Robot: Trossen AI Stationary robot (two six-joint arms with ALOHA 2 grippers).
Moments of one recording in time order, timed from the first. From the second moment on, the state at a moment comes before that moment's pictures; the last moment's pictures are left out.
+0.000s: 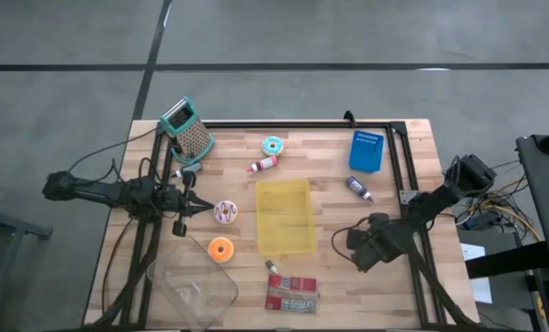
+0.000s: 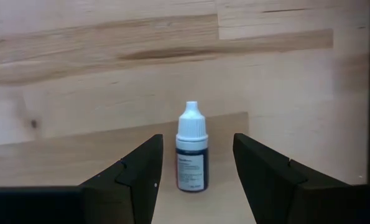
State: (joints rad) left arm -0.16 0.21 0.09 0.06 -0.05 0.11; right arm 0.65 1.55 0.78 -1.00 0.07 2.36
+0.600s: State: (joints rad) left arm -0.16 0.21 0.09 0.06 -0.05 0.11; right arm 0.65 1.61 0.78 -0.95 0.08 2.36
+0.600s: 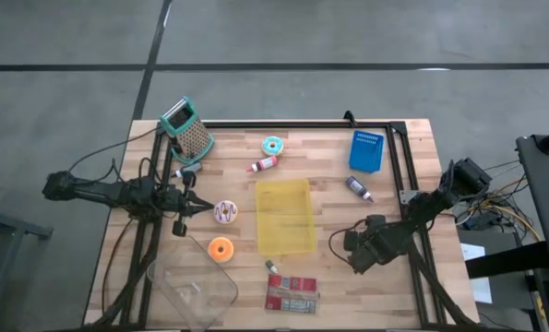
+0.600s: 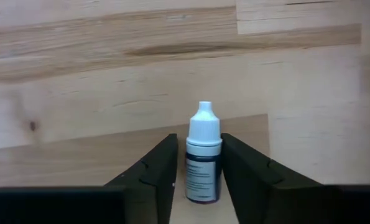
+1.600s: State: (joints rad) left arm -0.16 0.21 0.09 0.06 -0.05 0.11; right arm 0.59 1.29 0.90 -1.36 0.40 2.32
